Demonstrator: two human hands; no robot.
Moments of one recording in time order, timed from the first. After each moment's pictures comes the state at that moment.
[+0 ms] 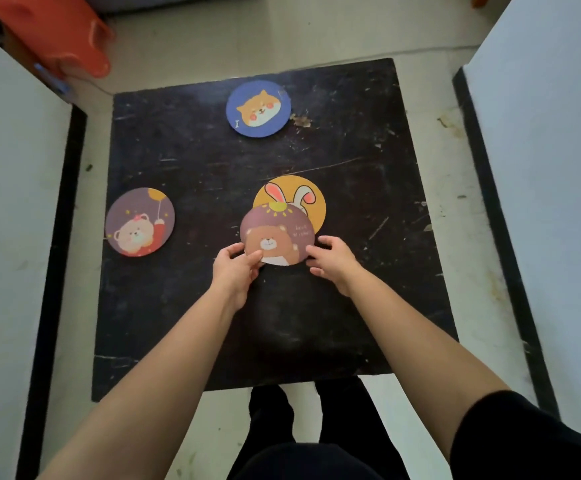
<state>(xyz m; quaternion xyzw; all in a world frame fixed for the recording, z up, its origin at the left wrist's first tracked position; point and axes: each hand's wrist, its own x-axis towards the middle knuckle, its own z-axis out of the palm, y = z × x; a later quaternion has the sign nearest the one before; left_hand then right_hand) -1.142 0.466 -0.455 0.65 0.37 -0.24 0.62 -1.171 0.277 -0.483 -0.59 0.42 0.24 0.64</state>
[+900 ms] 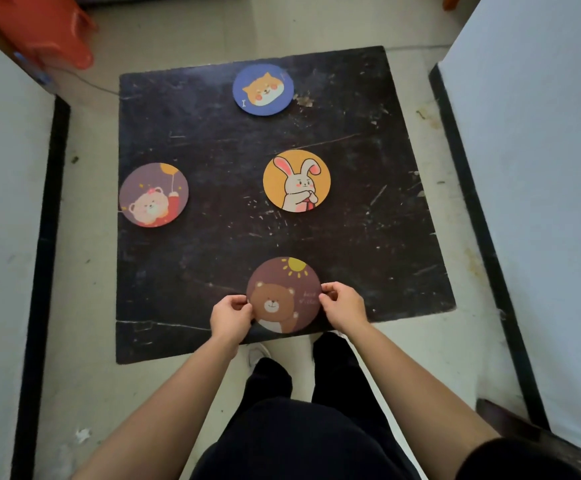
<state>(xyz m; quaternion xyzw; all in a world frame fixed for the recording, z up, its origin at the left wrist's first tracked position) -1.274 0.560 -0.480 0.80 0.30 -0.31 0.42 -1.328 0.348 -0.489 -0.78 0.38 0.23 0.44</state>
